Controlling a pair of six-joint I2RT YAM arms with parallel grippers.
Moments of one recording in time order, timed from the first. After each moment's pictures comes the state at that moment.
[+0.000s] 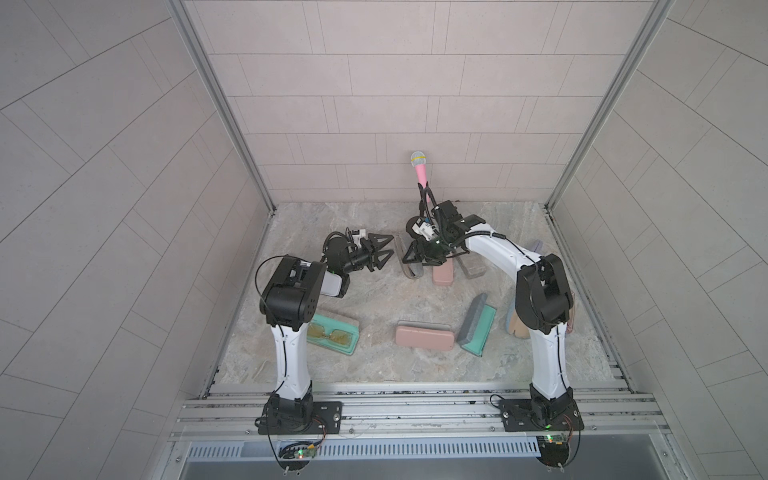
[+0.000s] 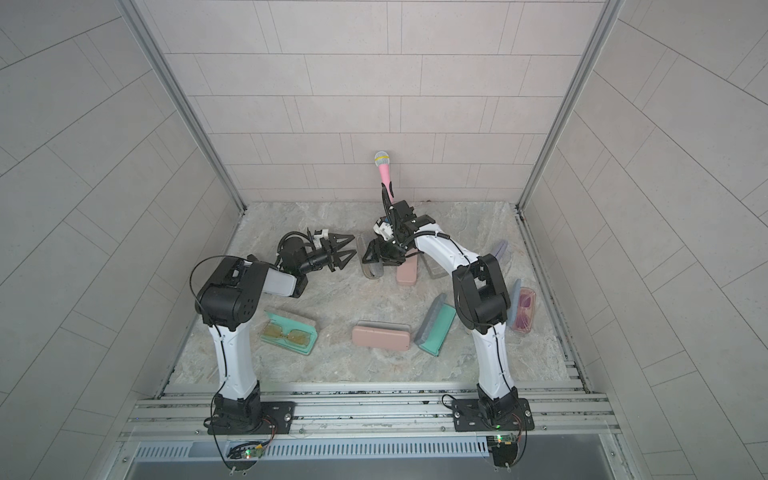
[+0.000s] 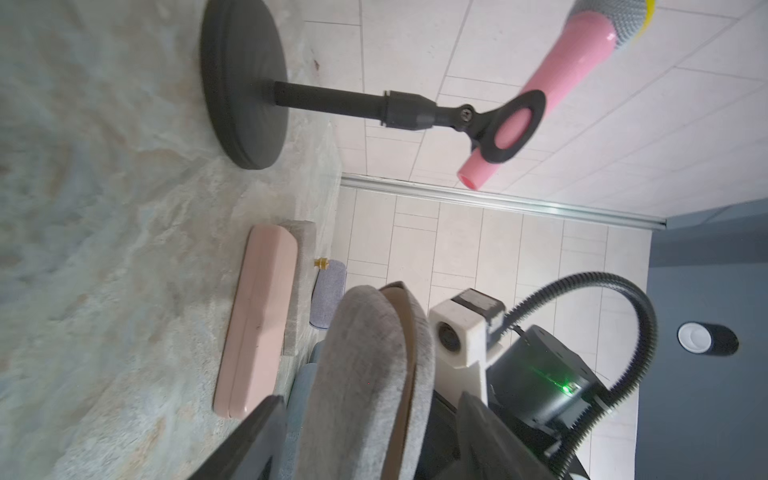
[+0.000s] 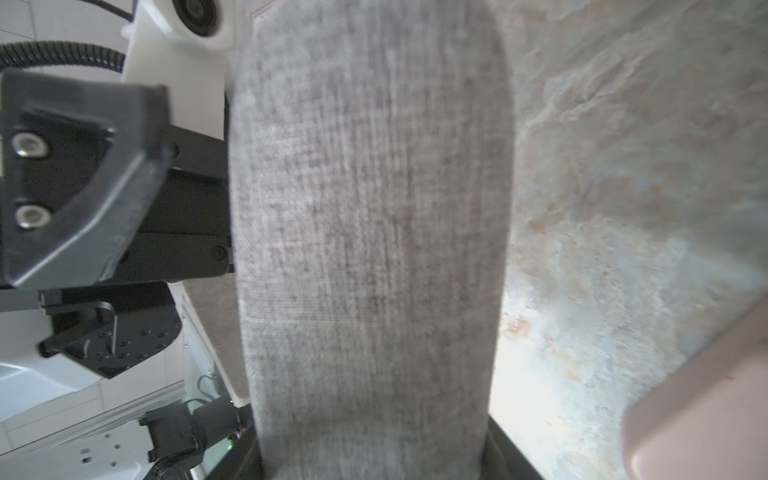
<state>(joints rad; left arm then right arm) -0.21 2.06 0.93 1.10 0.84 -1.61 0.41 2.08 1.76 -0.76 -0.66 0.39</state>
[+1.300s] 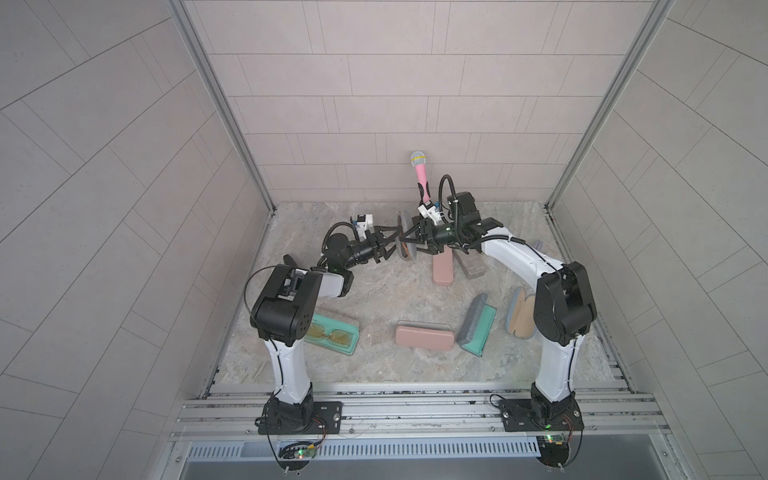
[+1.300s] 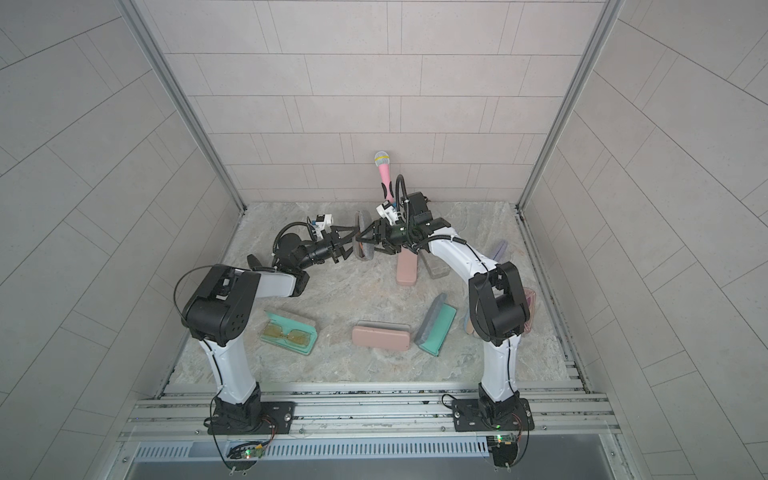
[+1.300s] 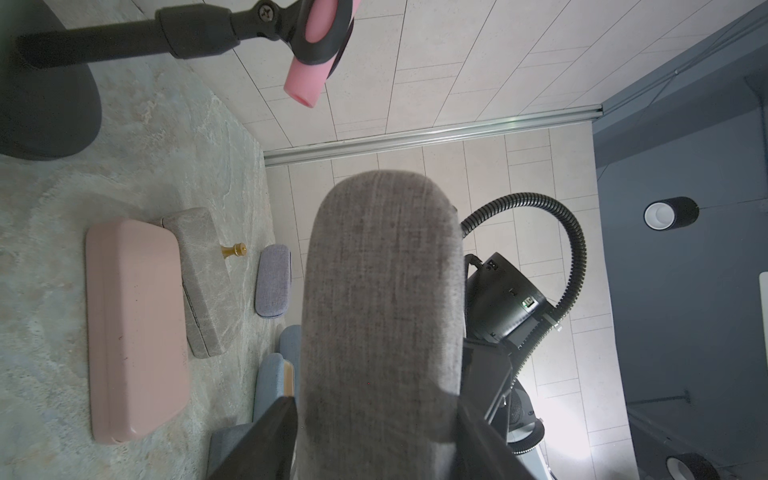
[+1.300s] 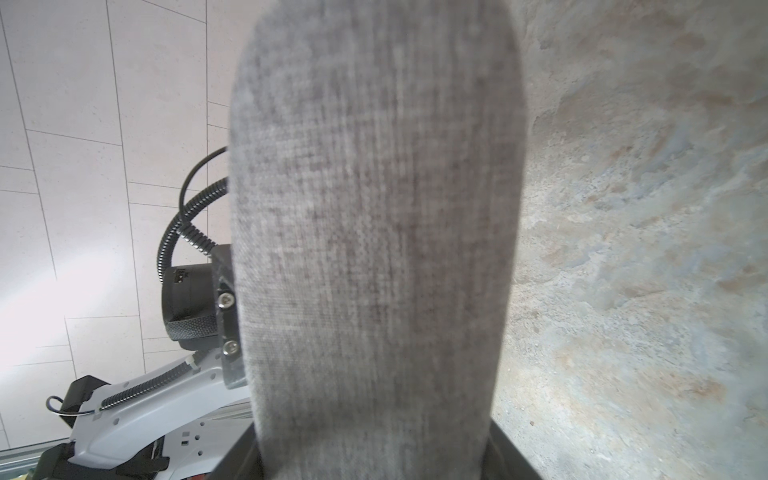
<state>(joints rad) -0.27 1.92 0.92 1.19 0.86 -1.55 0.37 1.92 1.61 -0.36 -0.91 0.72</state>
